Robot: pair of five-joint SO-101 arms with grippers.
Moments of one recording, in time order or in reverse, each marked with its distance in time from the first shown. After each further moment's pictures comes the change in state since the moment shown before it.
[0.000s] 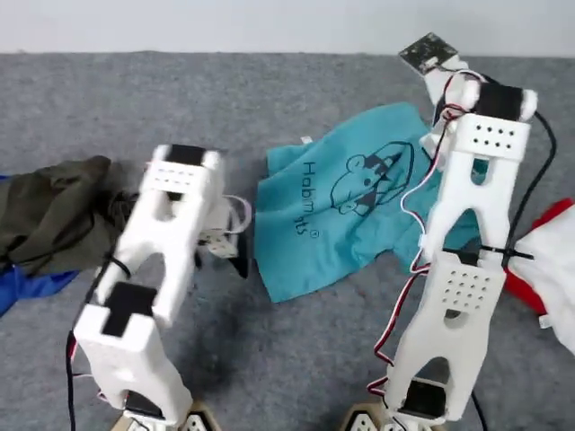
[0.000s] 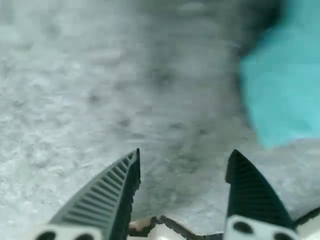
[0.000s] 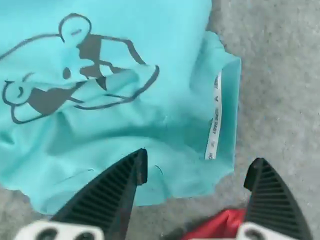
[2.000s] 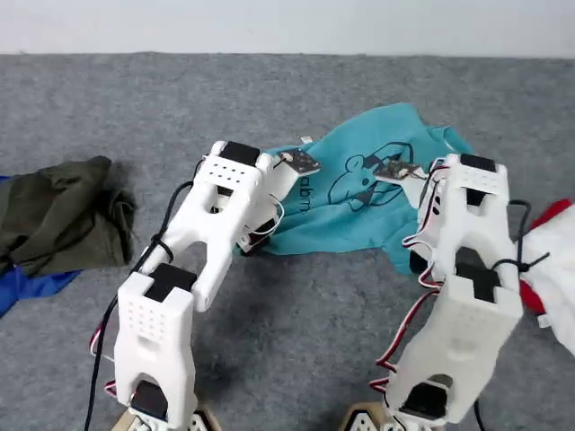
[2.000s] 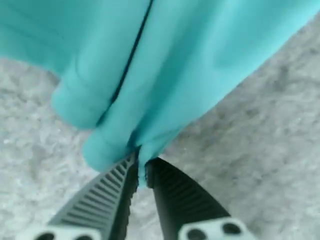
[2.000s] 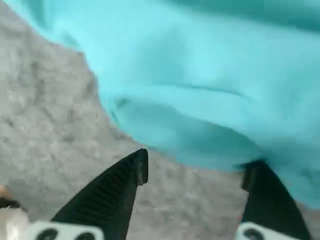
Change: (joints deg) left arm 8.6 15.0 -15.0 -5.1 -34.8; right arm 2.2 -16.1 65.5 -15.7 14.3
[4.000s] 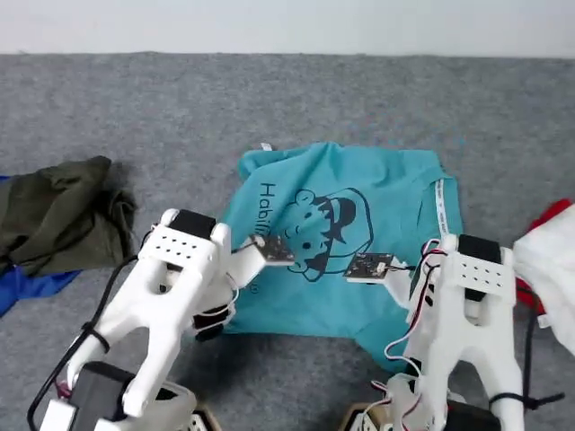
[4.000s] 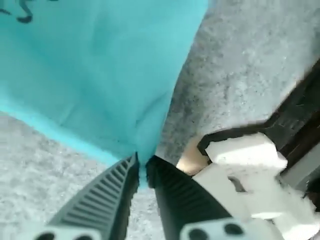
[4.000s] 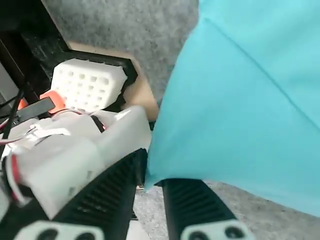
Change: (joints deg) left arm -1.4 -44.3 50.2 4.8 -13.9; right arm 0.4 -55.4 52.2 15.7 19.3
